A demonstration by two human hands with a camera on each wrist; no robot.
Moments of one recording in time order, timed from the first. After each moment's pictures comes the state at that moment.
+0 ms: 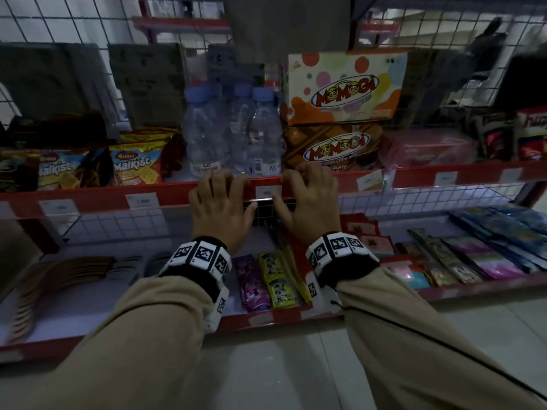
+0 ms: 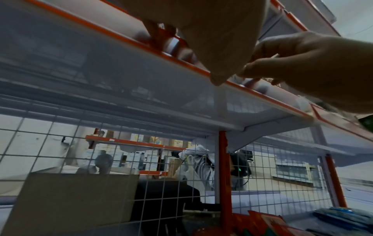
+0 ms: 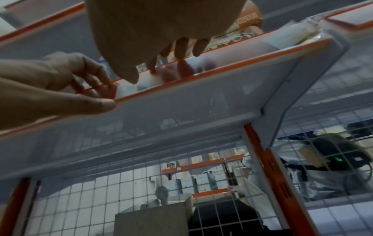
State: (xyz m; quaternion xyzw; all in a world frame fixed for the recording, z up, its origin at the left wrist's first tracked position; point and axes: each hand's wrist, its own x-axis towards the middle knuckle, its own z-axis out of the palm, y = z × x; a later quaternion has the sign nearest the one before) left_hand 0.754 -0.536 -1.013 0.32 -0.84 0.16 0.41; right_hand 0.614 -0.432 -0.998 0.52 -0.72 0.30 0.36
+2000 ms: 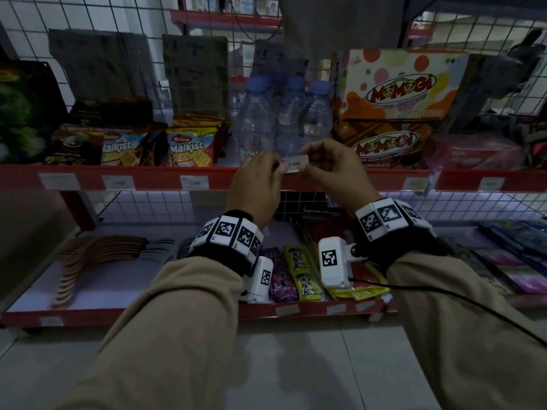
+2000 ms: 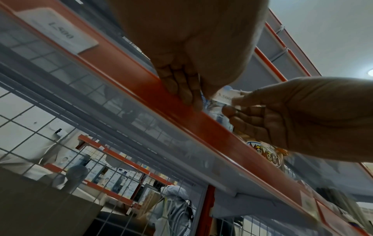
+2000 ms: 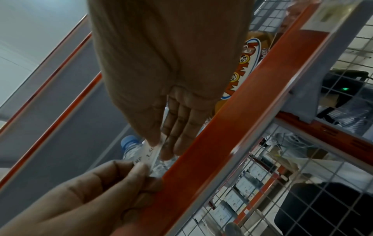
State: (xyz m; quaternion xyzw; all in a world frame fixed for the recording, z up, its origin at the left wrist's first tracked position) left_hand 0.777 -0.546 -0.980 0.25 -0.84 -0.10 0.47; right_hand 0.650 -0.448 -0.942 0.56 -0.60 0.56 -0.07
